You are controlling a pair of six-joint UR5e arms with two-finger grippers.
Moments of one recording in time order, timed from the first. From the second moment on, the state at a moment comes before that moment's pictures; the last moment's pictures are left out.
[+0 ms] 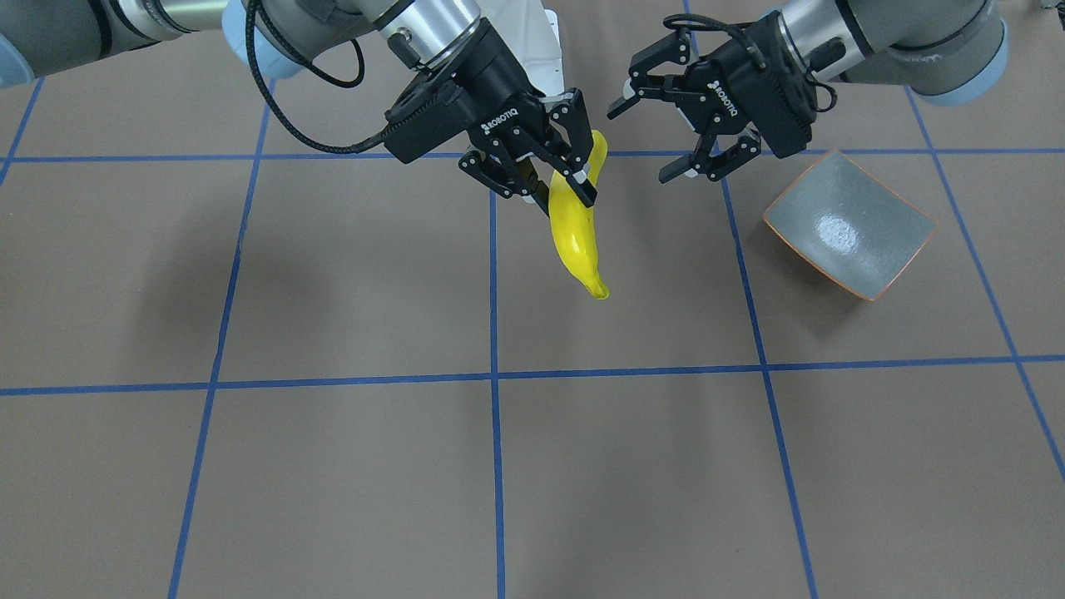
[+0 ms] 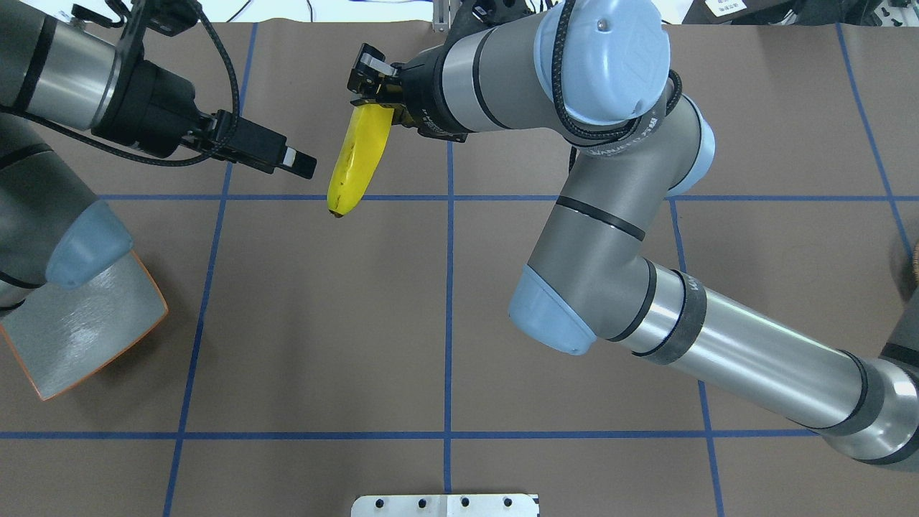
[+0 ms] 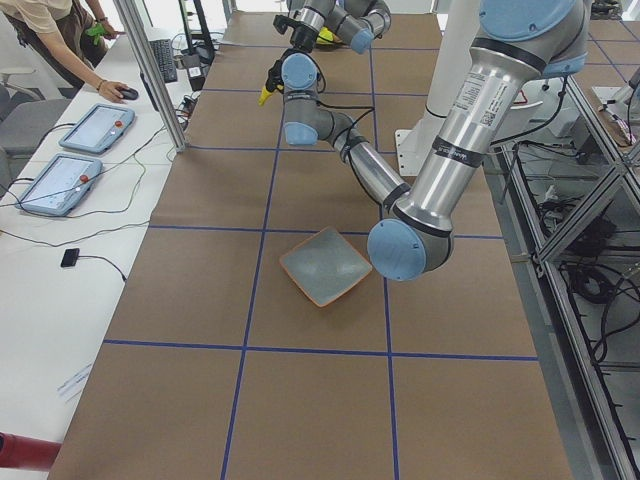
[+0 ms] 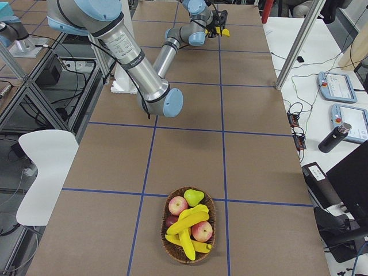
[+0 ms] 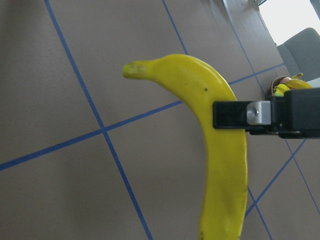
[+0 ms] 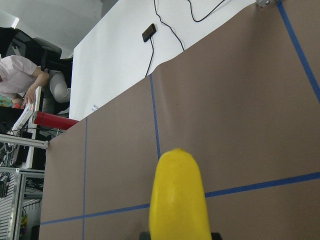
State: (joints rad) left arm -0.91 -2.02 -1.86 -2.36 -2.46 -1.09; right arm 0.64 -0.73 1.73 -1.07 1.77 1.63
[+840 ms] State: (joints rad) left arm -0.87 -2.05 -1.86 -2.39 -2.46 -1.08; right arm 0.59 -0.72 1.74 -1.06 1.73 1.63
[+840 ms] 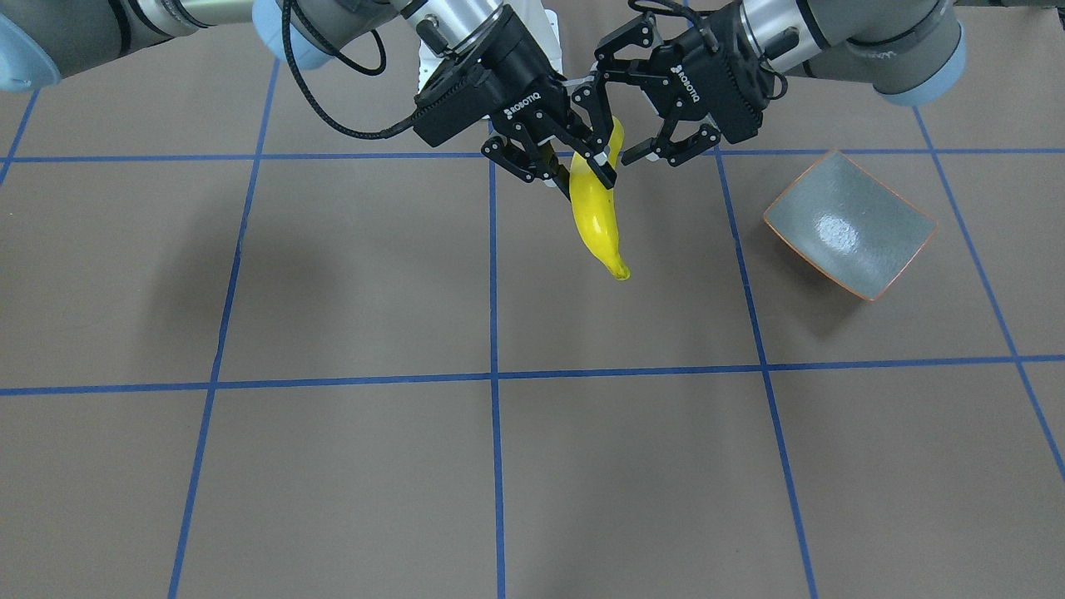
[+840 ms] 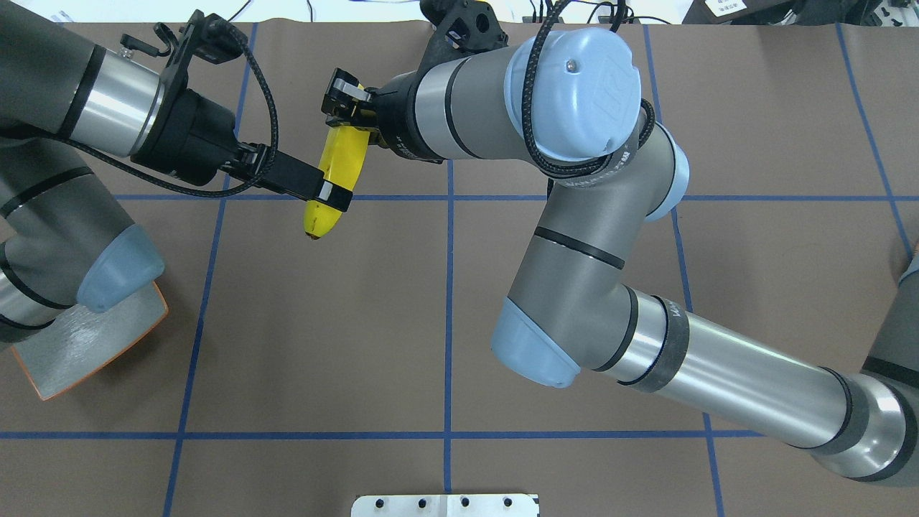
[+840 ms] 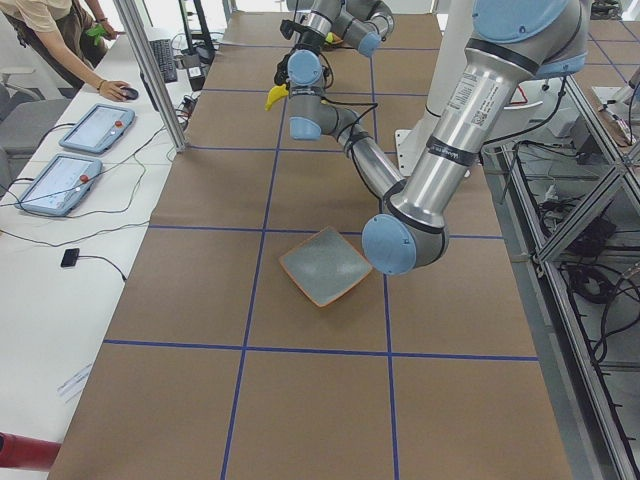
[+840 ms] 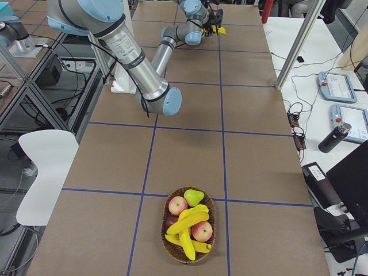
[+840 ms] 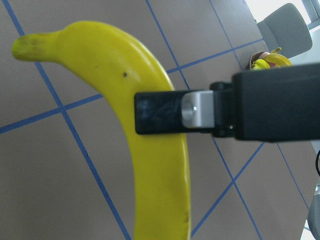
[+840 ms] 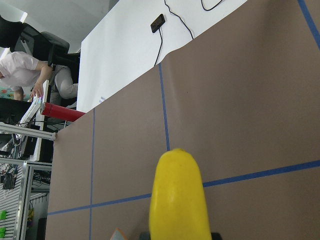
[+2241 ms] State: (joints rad) left arm -0.87 -2.04 -1.87 -2.41 -2.46 -1.08; right arm 0.59 -0.76 1.82 -1.04 1.73 1.56
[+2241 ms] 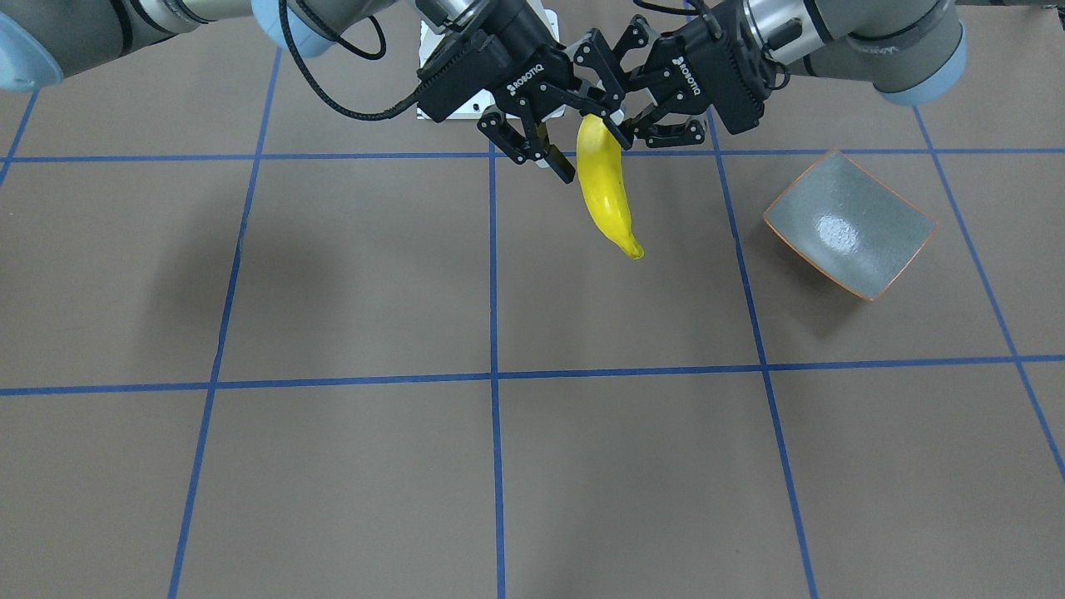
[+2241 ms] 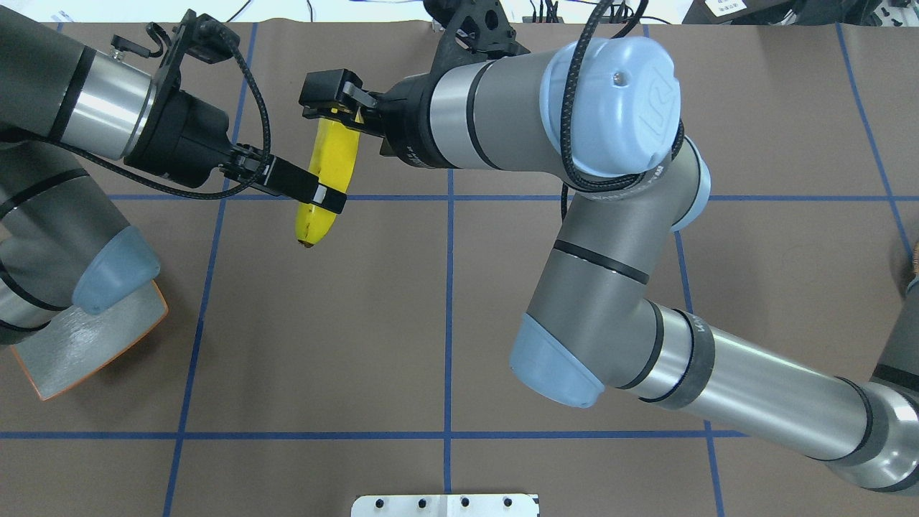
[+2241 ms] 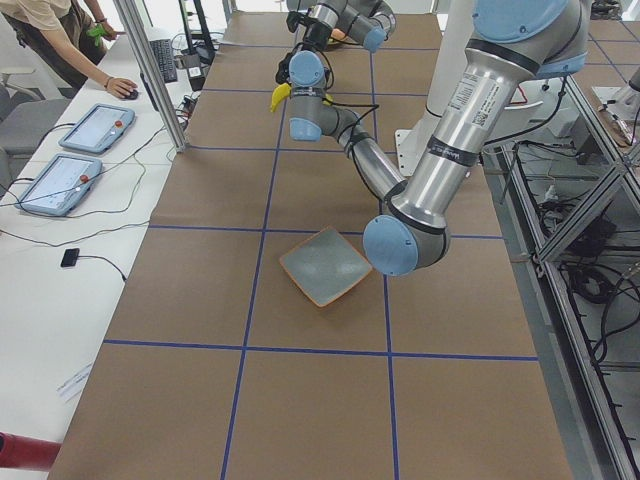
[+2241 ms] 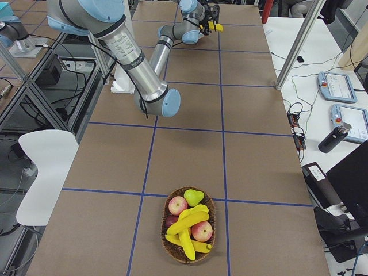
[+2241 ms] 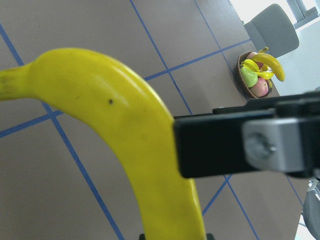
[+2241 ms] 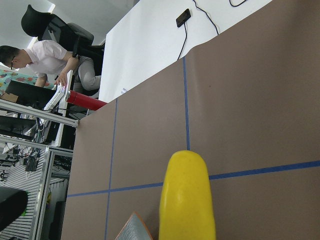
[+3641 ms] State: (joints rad) left arm -0.95 -1.38 -1.95 -2.54 -2.42 -0.87; right arm 1.01 -1.26 1.83 -1.21 2.04 0.84
